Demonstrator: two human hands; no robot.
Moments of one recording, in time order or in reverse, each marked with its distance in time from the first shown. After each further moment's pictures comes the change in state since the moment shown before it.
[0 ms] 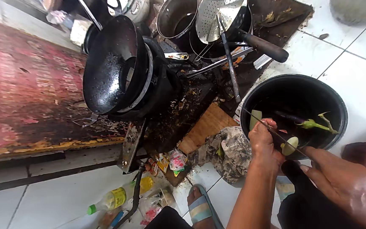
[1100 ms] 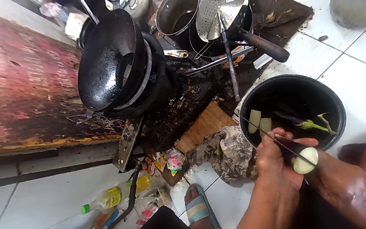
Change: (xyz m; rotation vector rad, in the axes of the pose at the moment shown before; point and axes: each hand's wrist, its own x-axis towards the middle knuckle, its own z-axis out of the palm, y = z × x) left_hand -0.047 -0.006 0.006 -0.372 -0.061 -0.078; right_hand 0.007 -0.012 0.000 -0.116 0.077 -0.060
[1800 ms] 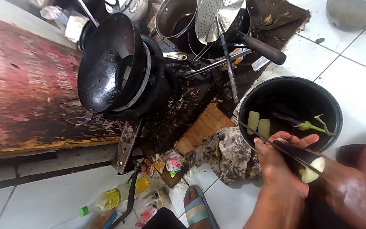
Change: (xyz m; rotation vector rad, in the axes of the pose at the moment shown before) left_hand -0.005 -0.014 0.003 0.076 0.056 0.025; right_hand -0.007 0.004 -0.001 -0.030 -0.031 0.014
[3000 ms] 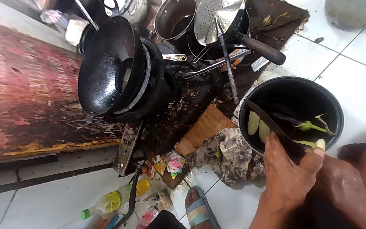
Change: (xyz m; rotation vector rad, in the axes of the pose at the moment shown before) left_hand 0.013 0.003 -0.038 1.220 -0.218 0.456; right_hand 0.006 -0.009 -0.001 -0.029 -0.132 0.239
